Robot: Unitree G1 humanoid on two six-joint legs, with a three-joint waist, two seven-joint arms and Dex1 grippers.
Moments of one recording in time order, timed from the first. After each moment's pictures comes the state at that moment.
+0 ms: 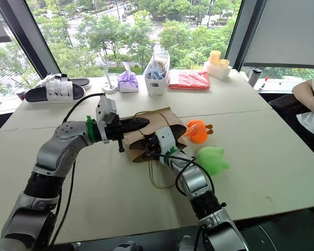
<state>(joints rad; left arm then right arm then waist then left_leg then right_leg) -0.68 0.48 -0.06 -0.08 -0.45 0.38 -0.99 -0.56 -0.10 0.25 0.22 0.10 0.40 0.29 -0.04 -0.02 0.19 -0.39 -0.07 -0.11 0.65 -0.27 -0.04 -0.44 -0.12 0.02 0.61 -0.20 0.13</state>
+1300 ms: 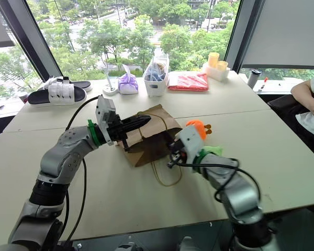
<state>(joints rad) -0.60 0.40 -0.03 -0.12 -0.50 0.39 -0.86 -0.36 -0.47 0.02 -0.67 0.24 1.00 0.53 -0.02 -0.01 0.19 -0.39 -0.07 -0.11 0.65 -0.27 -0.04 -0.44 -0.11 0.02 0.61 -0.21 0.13</state>
